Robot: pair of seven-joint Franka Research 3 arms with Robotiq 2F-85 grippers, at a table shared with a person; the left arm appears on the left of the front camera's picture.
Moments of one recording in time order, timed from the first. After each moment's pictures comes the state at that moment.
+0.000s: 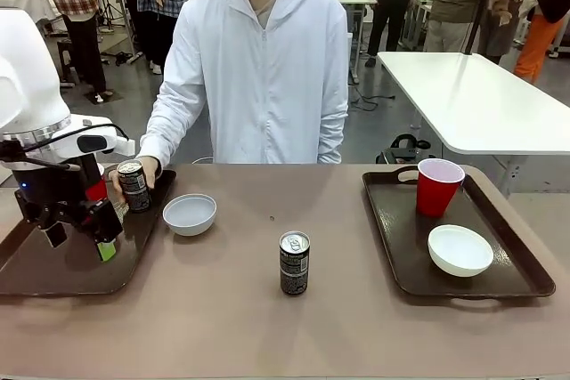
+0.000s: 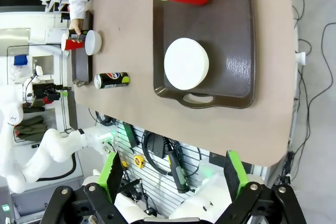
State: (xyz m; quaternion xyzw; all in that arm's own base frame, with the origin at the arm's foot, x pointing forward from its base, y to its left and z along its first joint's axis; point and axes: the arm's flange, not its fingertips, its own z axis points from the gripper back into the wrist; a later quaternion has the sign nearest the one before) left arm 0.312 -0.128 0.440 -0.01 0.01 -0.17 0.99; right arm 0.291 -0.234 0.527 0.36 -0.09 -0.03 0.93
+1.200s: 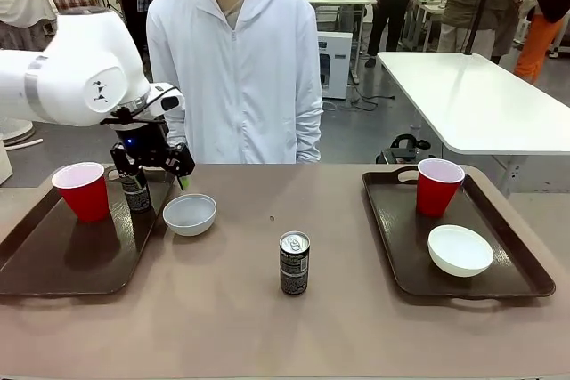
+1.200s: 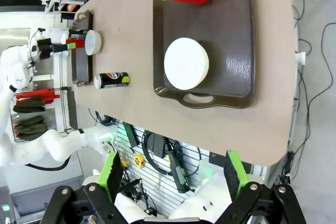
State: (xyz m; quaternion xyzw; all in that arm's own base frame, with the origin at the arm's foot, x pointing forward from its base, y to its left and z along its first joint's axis) left arm 0.490 -0.179 0.412 -0.04 -0.08 -0.08 0.99; right arm 0.291 -0.234 0.527 0.36 -0.09 -0.03 0.93
